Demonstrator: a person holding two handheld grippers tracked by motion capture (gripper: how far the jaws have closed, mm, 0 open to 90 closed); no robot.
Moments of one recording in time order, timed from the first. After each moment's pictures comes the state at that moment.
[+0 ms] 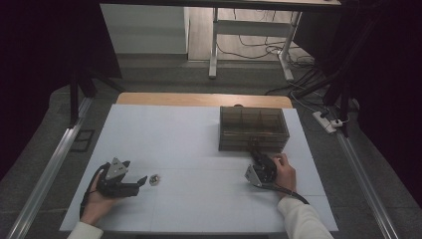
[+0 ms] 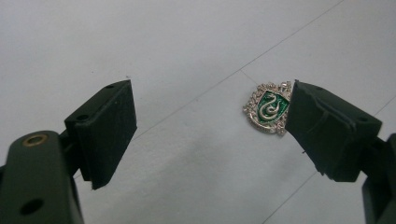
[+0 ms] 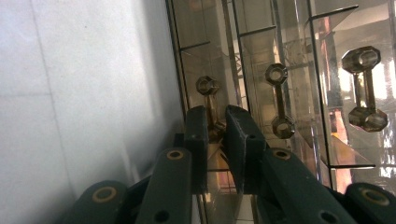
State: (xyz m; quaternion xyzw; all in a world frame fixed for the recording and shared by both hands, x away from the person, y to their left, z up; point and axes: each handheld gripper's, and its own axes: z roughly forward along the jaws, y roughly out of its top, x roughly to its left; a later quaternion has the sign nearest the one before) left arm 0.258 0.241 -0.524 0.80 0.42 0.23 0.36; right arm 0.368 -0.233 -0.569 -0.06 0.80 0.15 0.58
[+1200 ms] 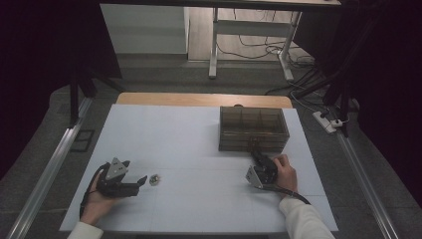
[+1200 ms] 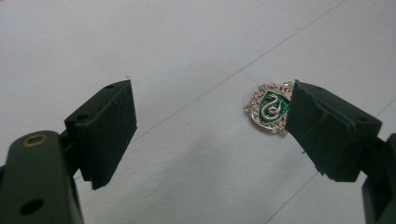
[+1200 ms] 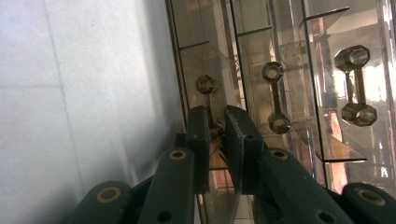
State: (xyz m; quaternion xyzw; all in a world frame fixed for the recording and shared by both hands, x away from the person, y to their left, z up) left arm 0.258 0.241 -0.524 0.80 0.42 0.23 0.36; right arm 0.364 -0.235 -0.569 -0.06 0.79 0.15 0.59
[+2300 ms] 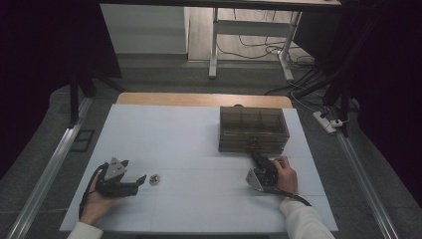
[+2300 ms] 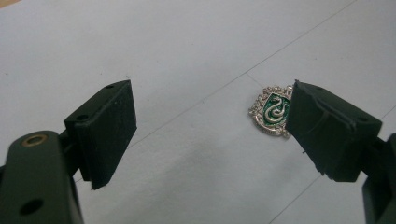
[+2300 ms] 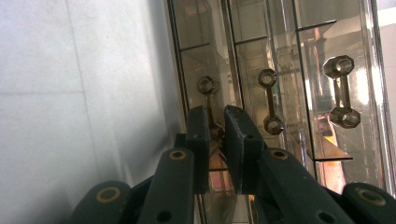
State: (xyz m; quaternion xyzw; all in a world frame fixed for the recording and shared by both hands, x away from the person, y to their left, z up) left arm 0.257 0.243 -0.523 0.80 0.42 0.24 0.36; right arm 0.355 -0.235 -0.568 -0.07 0.79 0.15 0.59
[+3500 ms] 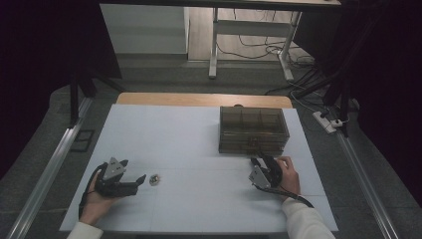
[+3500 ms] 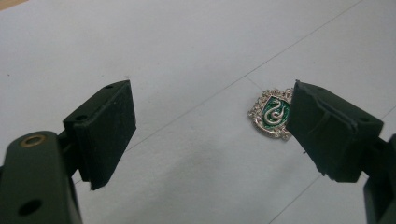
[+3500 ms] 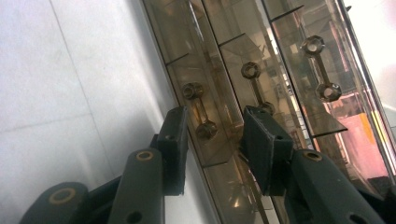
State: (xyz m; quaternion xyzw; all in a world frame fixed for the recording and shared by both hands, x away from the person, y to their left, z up) left arm 0.257 0.244 -0.522 0.79 0.42 0.24 0.37; right arm 0.347 -0.240 -0.552 0.01 0.81 0.22 0.54
